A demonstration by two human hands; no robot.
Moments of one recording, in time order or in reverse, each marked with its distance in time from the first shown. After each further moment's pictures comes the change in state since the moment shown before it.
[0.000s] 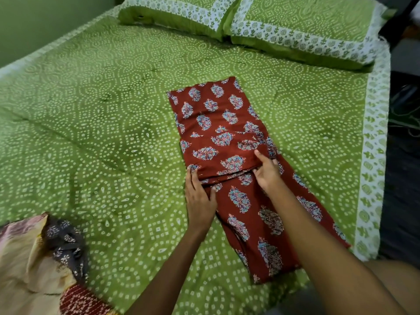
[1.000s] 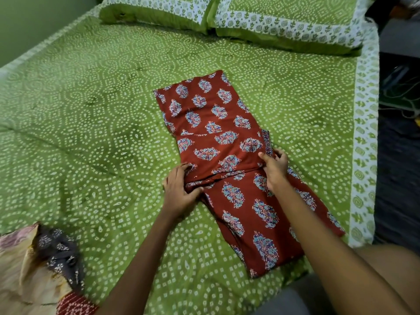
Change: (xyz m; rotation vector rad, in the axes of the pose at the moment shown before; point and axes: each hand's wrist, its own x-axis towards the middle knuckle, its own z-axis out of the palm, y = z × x) left_hand 0.035 -0.024 -0.035 0.062 -0.190 0.240; right_hand 0.005 -0.008 -0.041 -0.288 0.155 -0.242
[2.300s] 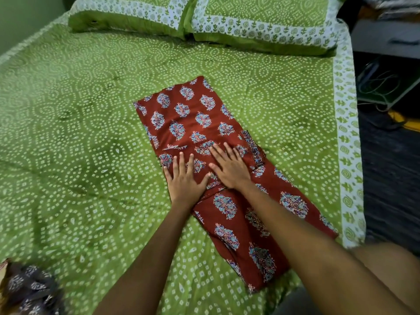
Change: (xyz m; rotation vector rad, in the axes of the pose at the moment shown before) left_hand 0.067 0.012 0.054 0.566 -0.107 -0.042; right_hand 0.022 0.034 0.050 -1.580 -0.475 -0.851
